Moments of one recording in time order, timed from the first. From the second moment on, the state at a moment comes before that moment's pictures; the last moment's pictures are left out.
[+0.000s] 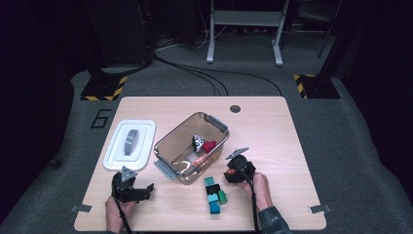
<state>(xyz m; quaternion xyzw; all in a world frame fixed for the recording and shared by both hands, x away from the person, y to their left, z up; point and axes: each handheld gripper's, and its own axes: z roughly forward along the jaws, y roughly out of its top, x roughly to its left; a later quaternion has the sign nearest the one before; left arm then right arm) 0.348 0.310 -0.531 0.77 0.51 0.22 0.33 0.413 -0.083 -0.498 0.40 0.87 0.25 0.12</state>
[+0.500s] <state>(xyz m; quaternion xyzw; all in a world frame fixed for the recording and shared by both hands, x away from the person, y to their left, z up) 0.348 0.311 -0.531 0.77 0.51 0.22 0.33 0.421 -0.099 -0.485 0.42 0.85 0.29 0.13</state>
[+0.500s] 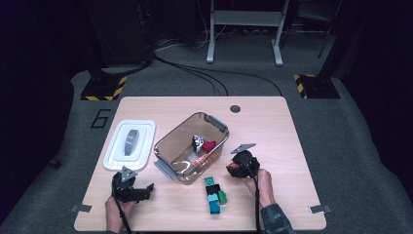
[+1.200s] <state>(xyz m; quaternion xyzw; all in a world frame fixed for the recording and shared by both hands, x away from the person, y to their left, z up) 0.348 0.310 -0.531 0.77 0.51 0.22 0.33 0.436 -0.111 -0.463 0.43 0.82 0.34 0.15</state>
